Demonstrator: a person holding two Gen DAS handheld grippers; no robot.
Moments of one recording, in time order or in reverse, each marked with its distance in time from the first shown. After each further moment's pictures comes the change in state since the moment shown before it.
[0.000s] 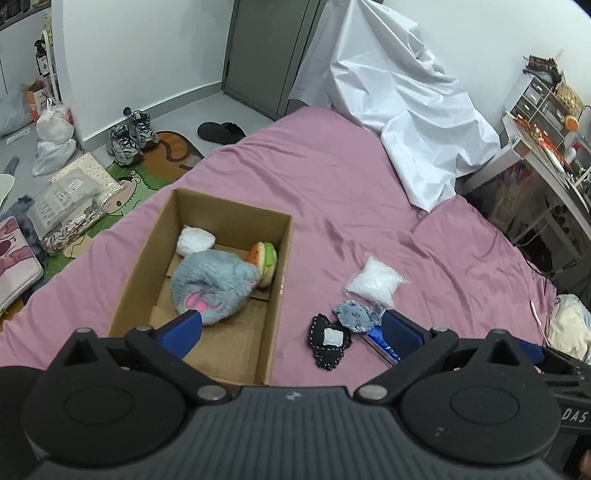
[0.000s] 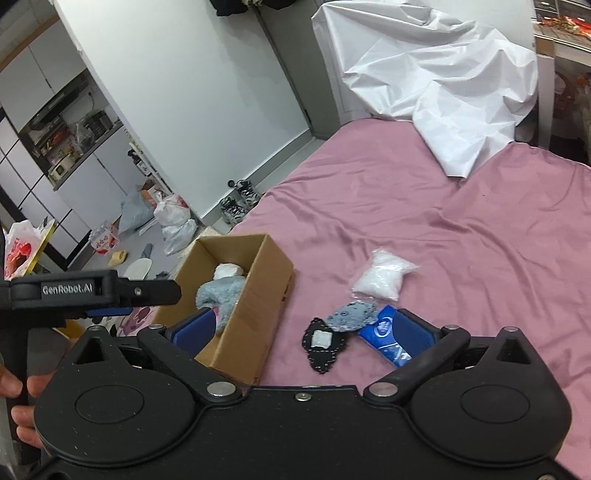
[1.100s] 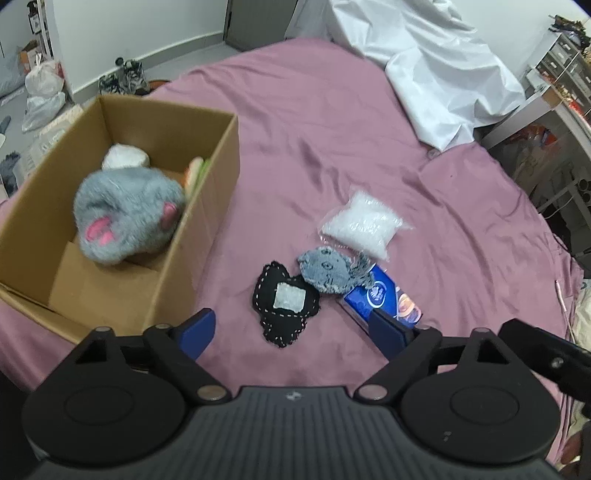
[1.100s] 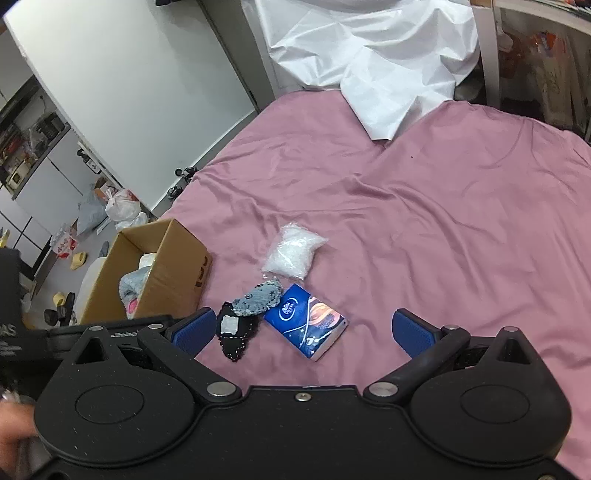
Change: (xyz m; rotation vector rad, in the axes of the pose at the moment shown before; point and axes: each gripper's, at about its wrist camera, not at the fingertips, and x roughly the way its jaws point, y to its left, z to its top) left arm 0.108 -0.055 -0.041 -0.047 0.131 0.035; right arm 0.023 -0.077 -0.010 0.085 0.079 -0.114
